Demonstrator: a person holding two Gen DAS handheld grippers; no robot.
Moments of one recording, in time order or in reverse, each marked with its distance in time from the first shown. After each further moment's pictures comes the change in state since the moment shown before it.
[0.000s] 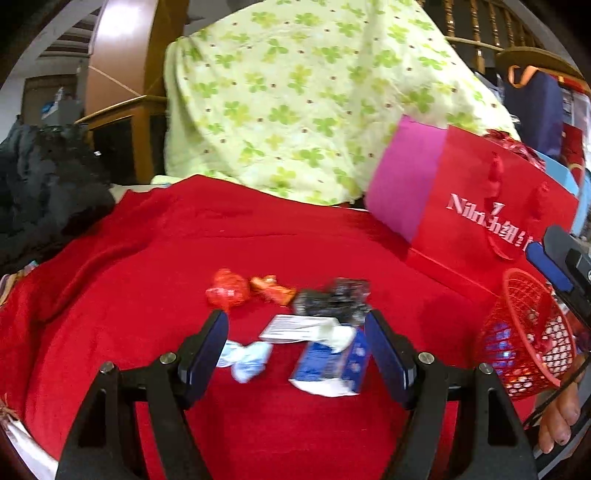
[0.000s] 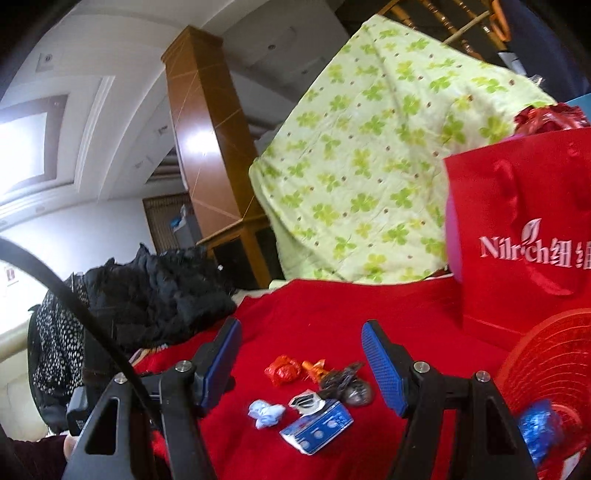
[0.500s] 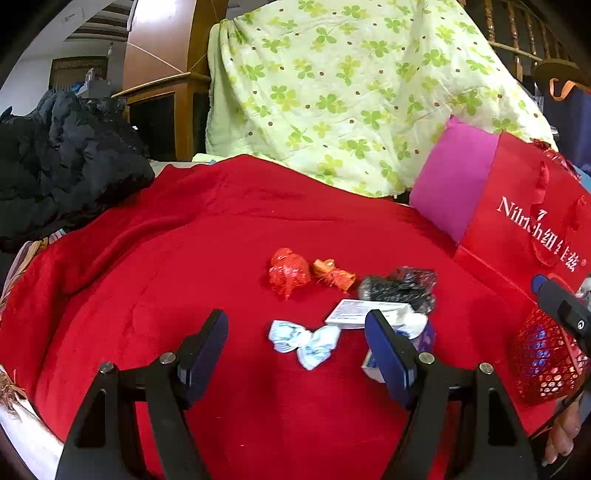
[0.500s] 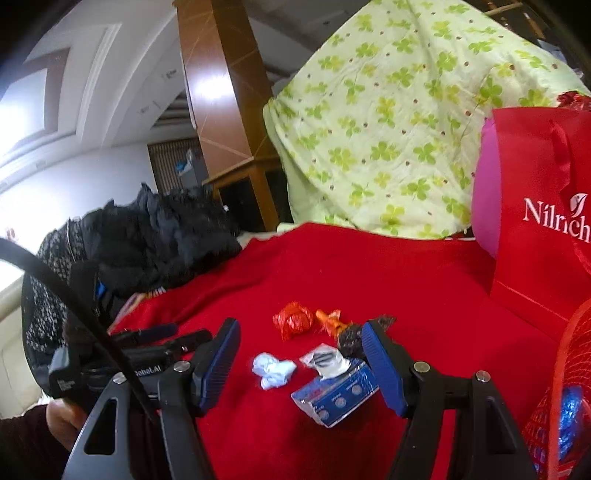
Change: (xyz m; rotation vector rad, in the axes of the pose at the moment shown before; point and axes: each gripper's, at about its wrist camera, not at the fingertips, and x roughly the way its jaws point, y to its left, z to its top) left arm 0.011 0.061 -0.019 -0.076 0.038 0.099; right arm 0.060 0.025 -0.035 -0.079 0.218 0.000
